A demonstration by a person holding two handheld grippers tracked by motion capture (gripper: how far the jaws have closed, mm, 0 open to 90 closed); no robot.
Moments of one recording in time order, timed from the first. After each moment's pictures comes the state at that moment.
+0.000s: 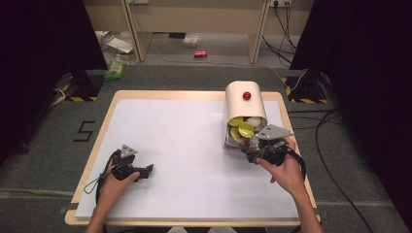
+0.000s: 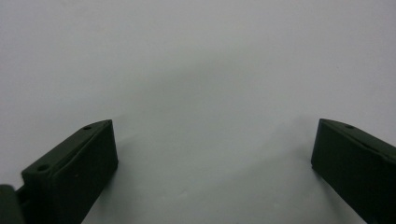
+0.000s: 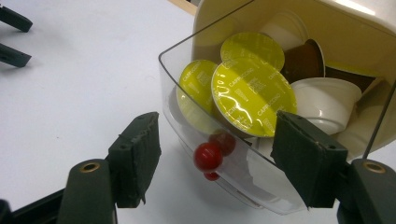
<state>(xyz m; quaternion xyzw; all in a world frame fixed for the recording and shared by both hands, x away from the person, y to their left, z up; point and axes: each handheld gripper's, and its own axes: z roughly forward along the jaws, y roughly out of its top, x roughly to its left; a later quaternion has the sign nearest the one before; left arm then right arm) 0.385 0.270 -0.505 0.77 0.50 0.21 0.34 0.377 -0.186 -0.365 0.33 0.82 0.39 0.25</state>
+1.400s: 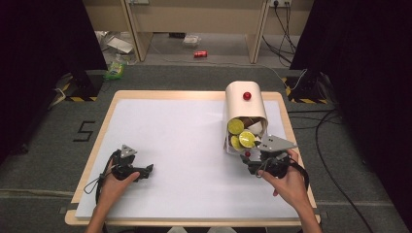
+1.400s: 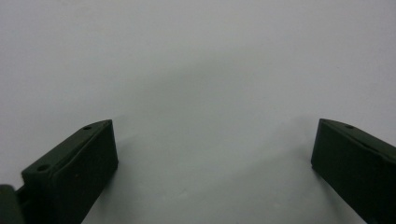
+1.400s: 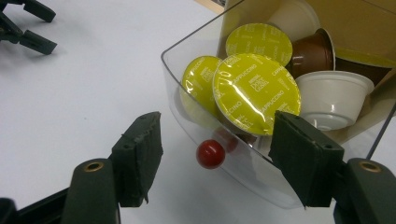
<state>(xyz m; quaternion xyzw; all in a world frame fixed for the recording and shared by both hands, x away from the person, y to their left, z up) 0.384 0.270 -0.505 0.77 0.50 0.21 0.34 0.348 -0.188 -0.371 0.32 0.83 0.39 0.24</state>
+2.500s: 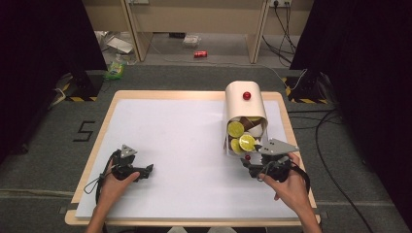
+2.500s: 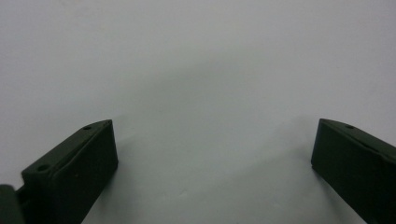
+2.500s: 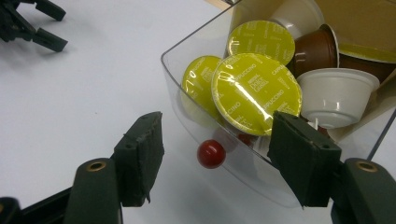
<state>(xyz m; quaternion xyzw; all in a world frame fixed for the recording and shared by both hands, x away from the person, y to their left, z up) 0.384 0.270 -0.505 0.77 0.50 0.21 0.34 0.340 -0.191 -0.372 0.33 0.83 0.40 0.23</state>
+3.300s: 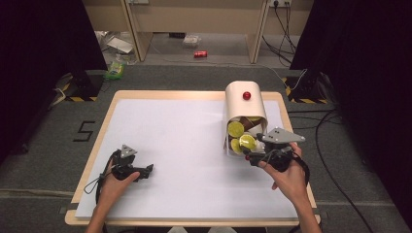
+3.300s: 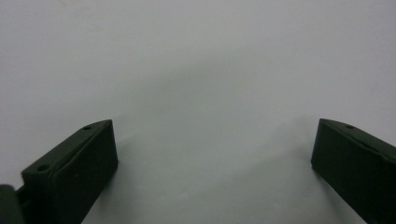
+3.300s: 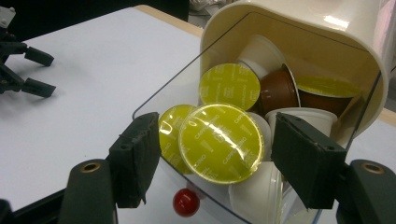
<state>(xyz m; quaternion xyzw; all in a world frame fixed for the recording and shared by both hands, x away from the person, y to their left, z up) 0.385 0.270 -0.505 0.77 0.50 0.21 0.34 0.357 -0.190 -0.355 0.36 0.79 0.43 0.24</state>
